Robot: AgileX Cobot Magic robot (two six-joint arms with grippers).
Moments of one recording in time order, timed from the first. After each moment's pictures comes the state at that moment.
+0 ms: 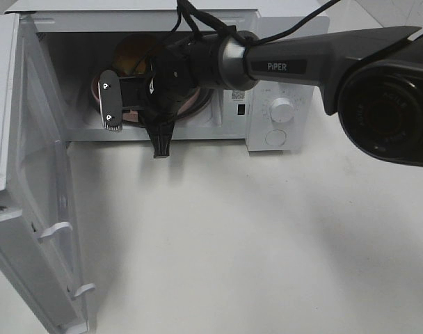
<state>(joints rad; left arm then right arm) -0.06 0.00 -0.52 -0.15 1.07 0.02 0.67 2.47 -1.98 -0.11 0.38 -1.05</state>
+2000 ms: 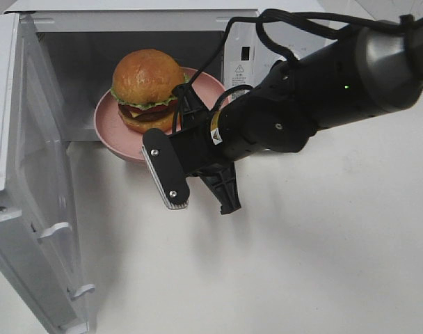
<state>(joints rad) -0.06 0.00 -0.52 -0.15 1.07 0.02 0.73 1.90 -1.06 -0.28 0.01 -1.12</state>
